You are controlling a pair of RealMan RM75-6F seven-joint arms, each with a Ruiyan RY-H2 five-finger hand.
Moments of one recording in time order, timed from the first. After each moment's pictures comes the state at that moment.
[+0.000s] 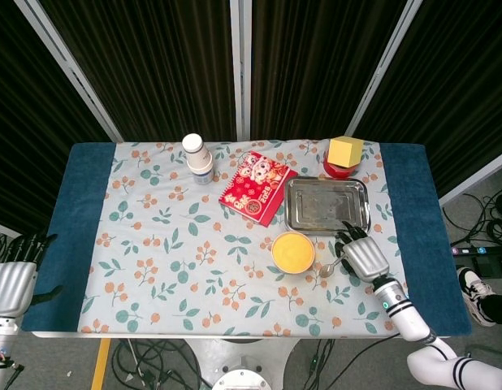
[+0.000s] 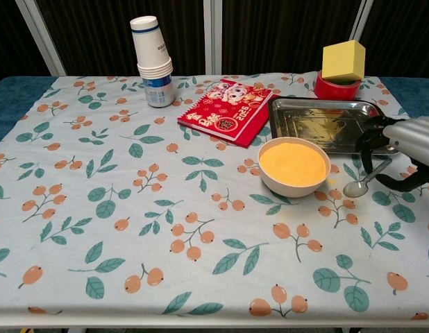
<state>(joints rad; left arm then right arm) -0.10 -1.18 -0.03 -1.52 1.48 1.46 0.03 0.48 -1.50 0.04 -1.24 -1.49 1.05 -0.14</state>
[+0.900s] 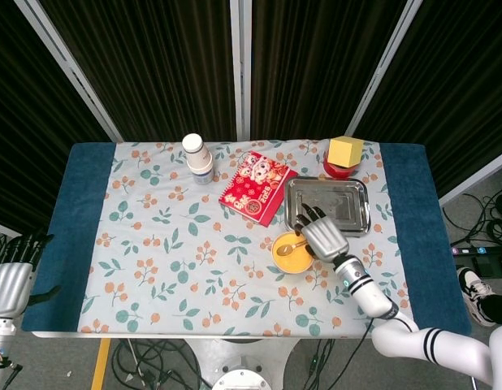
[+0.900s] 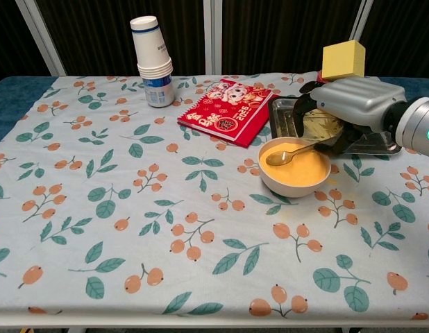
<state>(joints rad) -0.10 -1.20 -0.03 -1.46 1.48 1.46 -0.03 0.68 -1.53 0.16 -1.42 -1.24 0.88 -0.45</state>
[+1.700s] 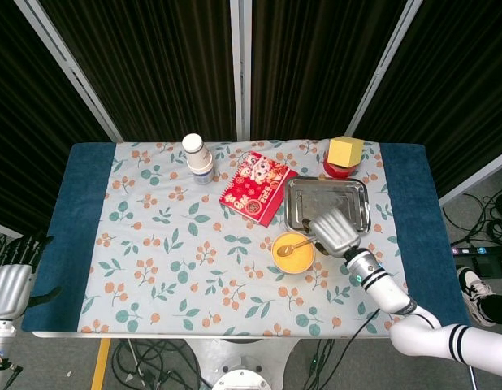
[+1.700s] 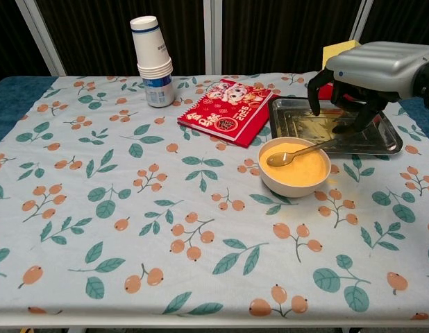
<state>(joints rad) -0.09 -1.21 -0.03 -1.45 1.49 1.47 -0.05 0.73 -1.34 0.16 -1.59 -1.19 0.84 -0.48</state>
